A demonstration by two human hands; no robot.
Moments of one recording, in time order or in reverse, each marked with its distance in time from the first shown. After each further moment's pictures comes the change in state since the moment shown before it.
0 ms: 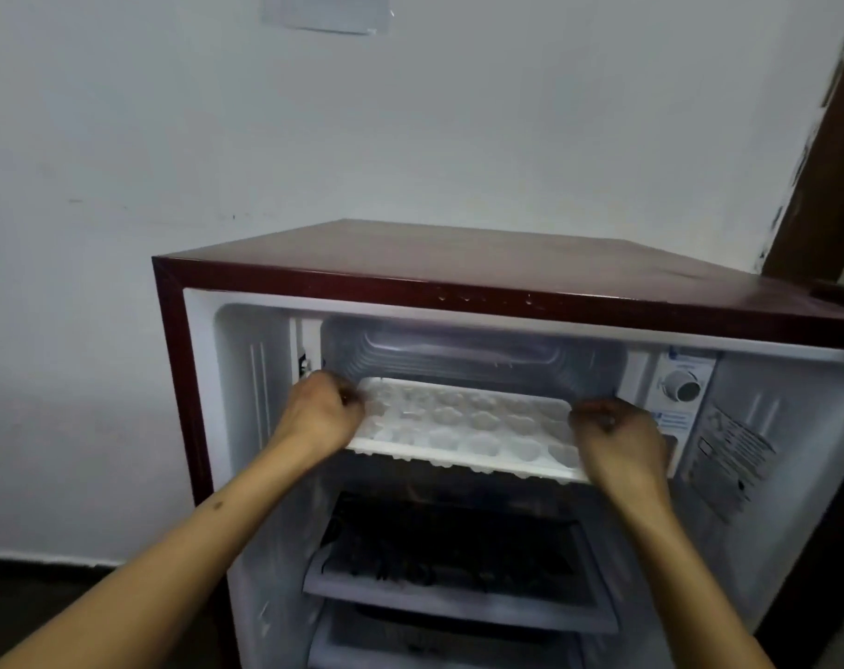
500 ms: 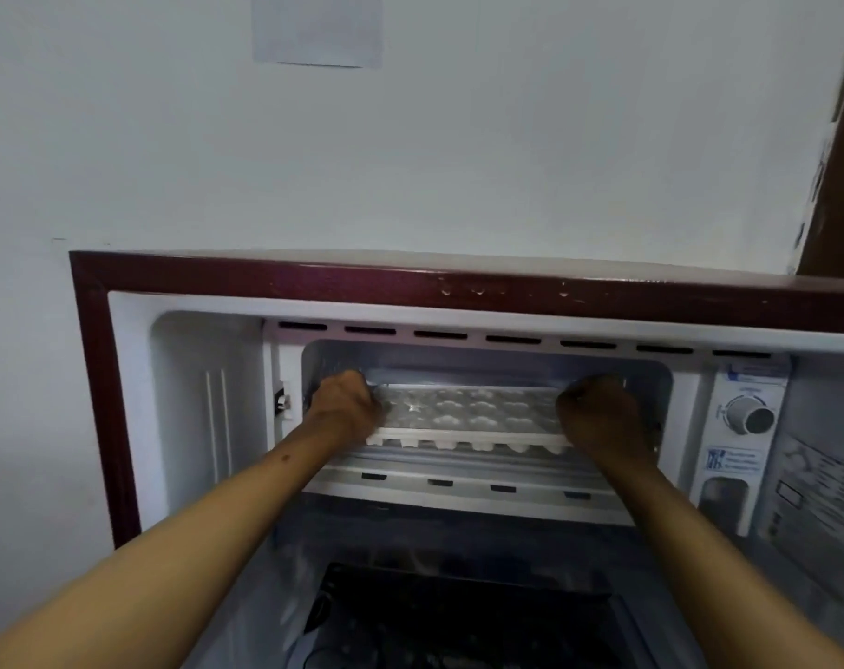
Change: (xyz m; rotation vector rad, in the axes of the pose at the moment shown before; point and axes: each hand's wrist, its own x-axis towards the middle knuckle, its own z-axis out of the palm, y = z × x) left_hand 0.100 0.003 0.048 0.134 -0.005 -0.003; right_hand 0.097 0.012 0.067 -0.172 -0.004 -0.022
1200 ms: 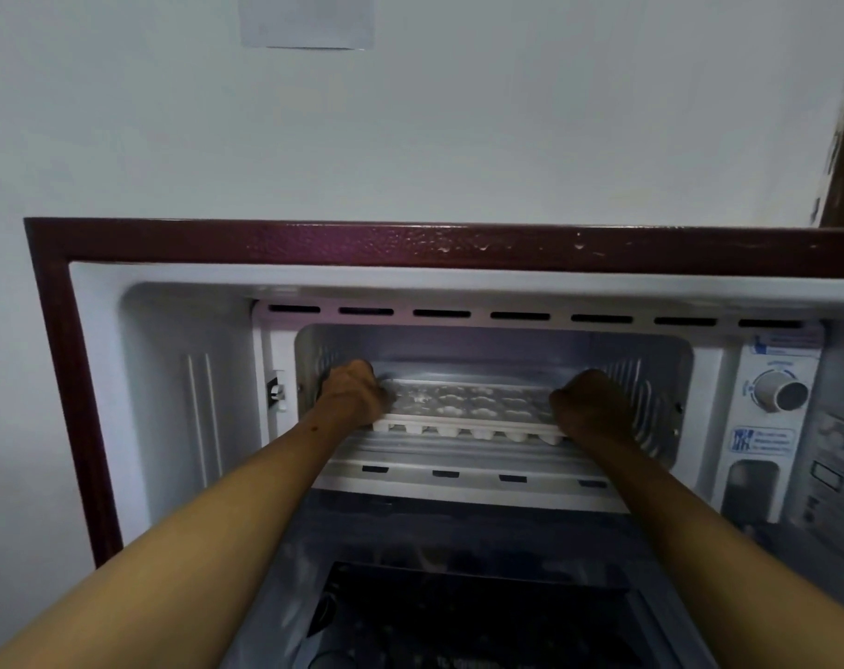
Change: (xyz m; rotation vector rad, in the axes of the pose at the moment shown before) left_hand 0.023 0.006 0.014 0.106 -0.100 0.030; right_hand 0.034 0.022 0.048 -0.091 -0.015 0.079
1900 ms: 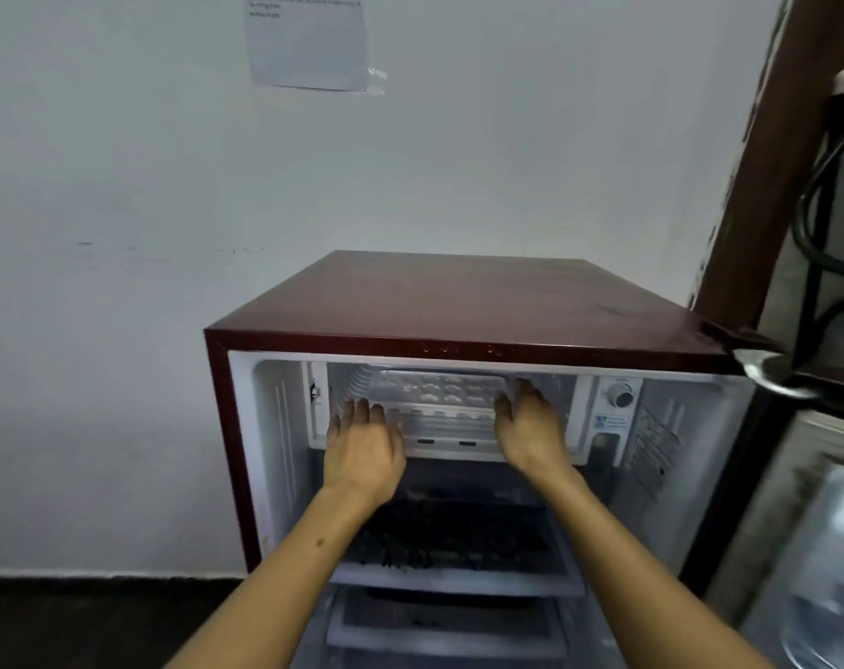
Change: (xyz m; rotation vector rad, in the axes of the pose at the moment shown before) left_hand -0.167 0.019 -0.039 0.188 0.084 0.129; right_hand -0.138 -0.056 -0.111 -0.039 -0.156 -0.161
